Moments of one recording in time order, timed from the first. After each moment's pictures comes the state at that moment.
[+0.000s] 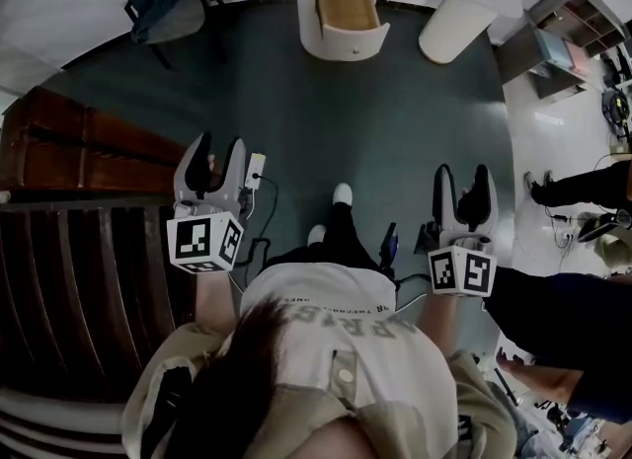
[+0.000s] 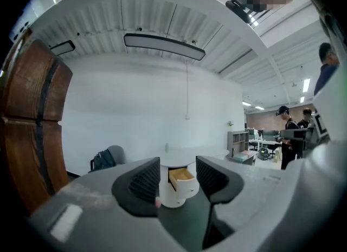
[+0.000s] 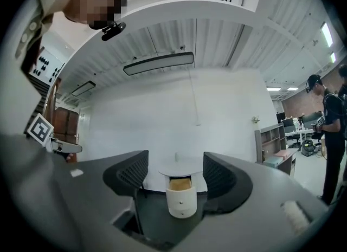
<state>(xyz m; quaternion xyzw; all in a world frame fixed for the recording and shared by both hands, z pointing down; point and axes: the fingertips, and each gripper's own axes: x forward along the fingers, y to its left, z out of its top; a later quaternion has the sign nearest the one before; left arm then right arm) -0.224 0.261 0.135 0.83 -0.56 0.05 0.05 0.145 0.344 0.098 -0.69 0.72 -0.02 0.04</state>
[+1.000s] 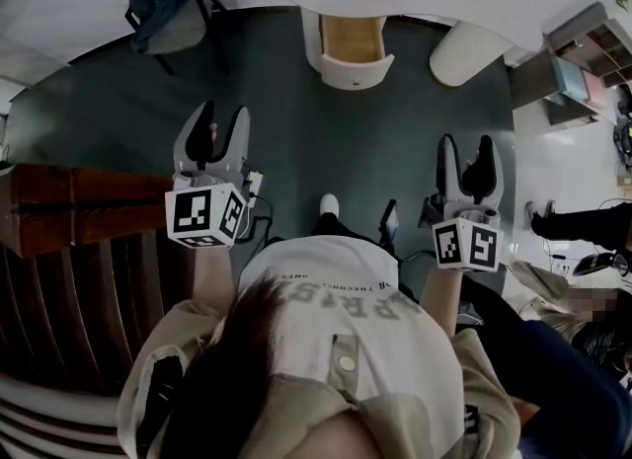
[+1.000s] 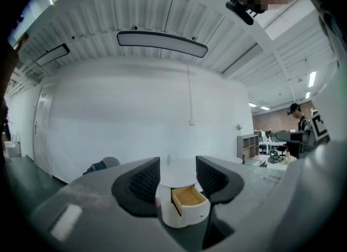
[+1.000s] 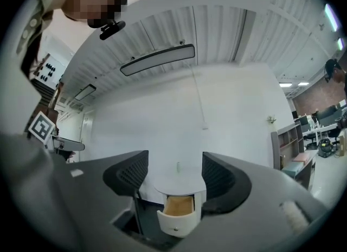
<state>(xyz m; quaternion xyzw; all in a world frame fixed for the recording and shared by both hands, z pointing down) -0.162 0.098 0.102 0.82 -0.58 0.03 0.03 0.198 0.154 0.078 -0.66 0.75 0.00 0.06</state>
